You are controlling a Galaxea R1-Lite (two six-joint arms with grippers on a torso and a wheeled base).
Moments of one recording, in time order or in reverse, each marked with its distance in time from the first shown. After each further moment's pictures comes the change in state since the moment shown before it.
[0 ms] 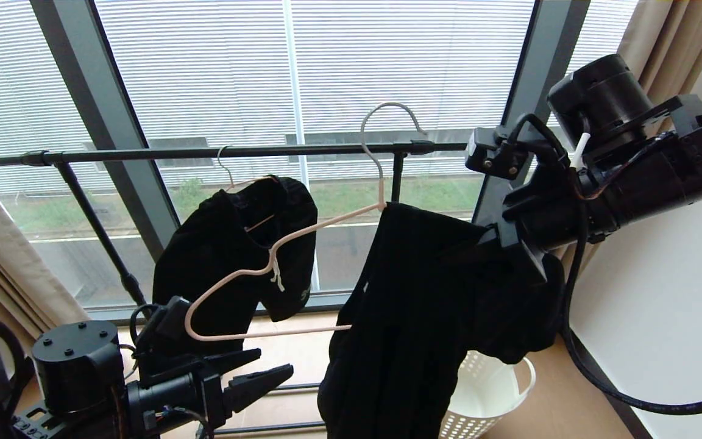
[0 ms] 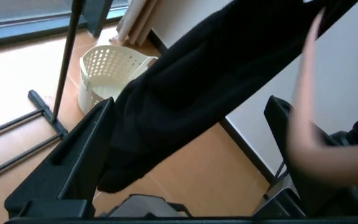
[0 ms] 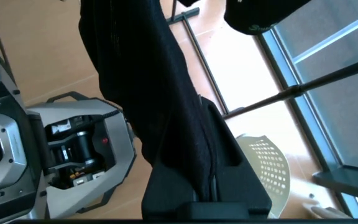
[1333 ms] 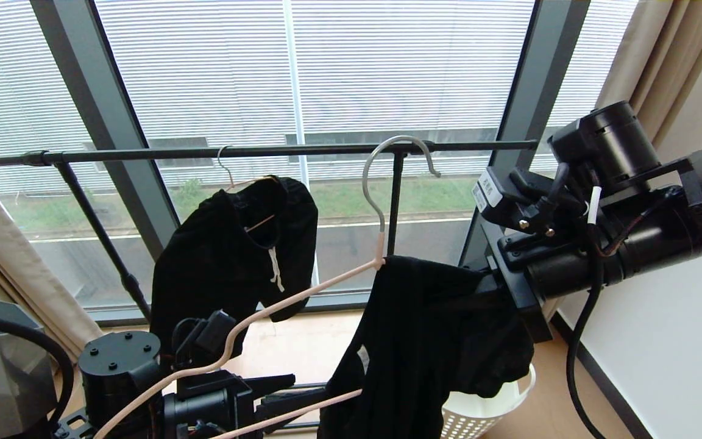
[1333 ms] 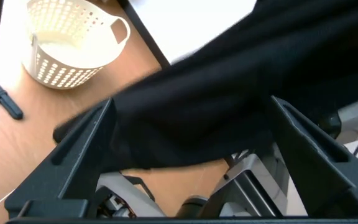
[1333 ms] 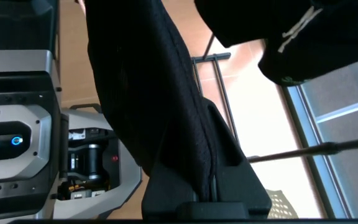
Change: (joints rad) left arm -0.154 0.046 -0.027 -0.009 0.002 -0.153; right arm 0.058 -0.087 0.300 -0.257 0.193 -0.098
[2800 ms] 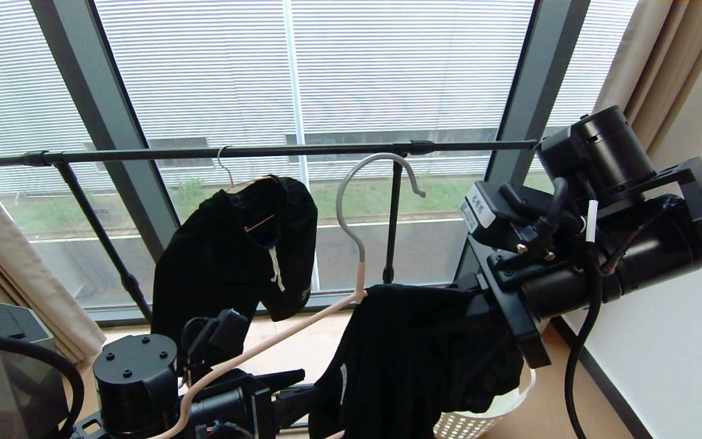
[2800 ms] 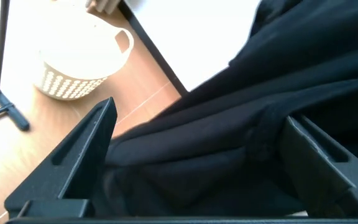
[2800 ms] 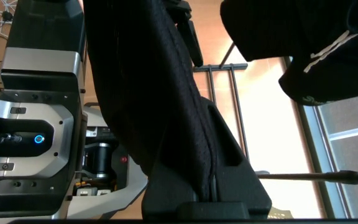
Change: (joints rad) left arm -0.082 0.006 -0.028 0.000 0.145 -0.003; right arm 0.080 -0.011 0.016 -0.003 0.001 0.000
